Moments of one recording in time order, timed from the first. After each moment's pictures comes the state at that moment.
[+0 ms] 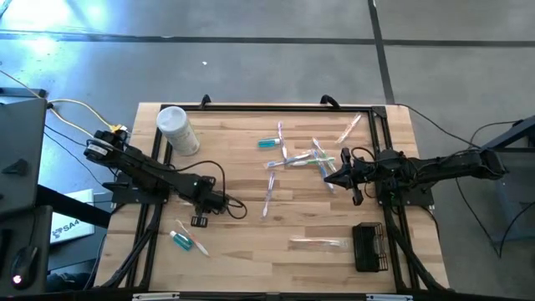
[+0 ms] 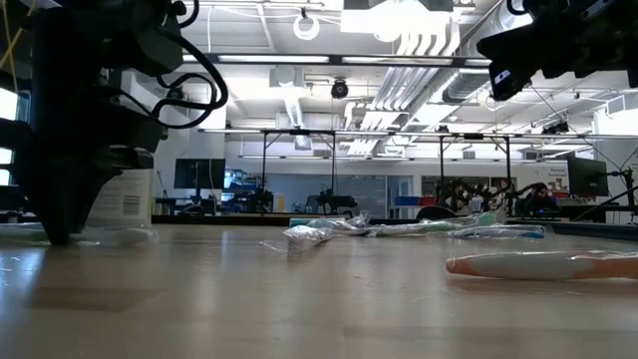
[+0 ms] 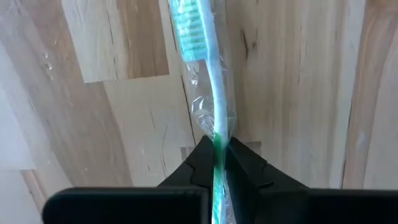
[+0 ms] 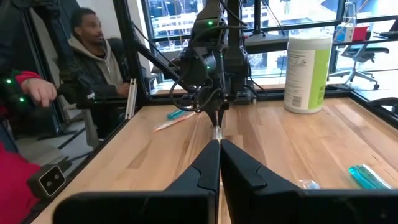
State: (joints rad) left arm -0.29 1.54 0.69 -0.67 -0.06 -0.20; right arm 0.02 0.58 0.20 0.34 -0.13 0.10
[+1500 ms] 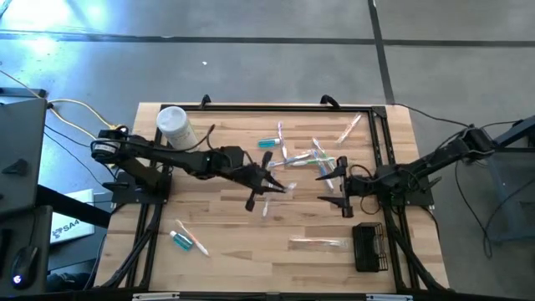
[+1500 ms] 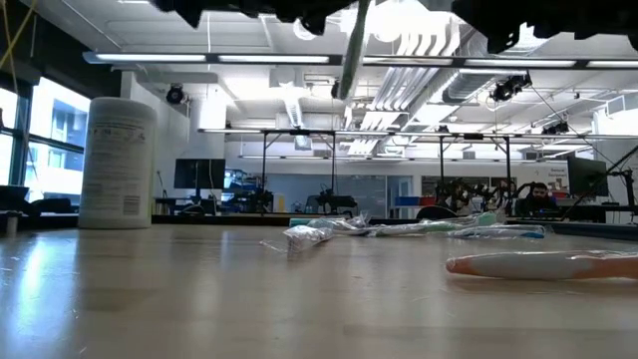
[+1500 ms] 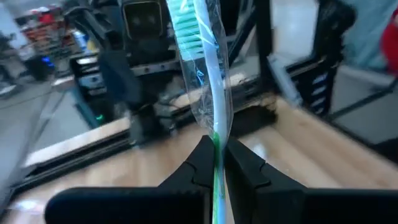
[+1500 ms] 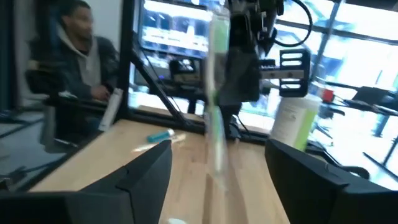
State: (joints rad) left arm -0.06 1.52 0.99 0.42 0.24 0.27; right arm 0.36 0.89 0.31 0.64 0.30 -0.18
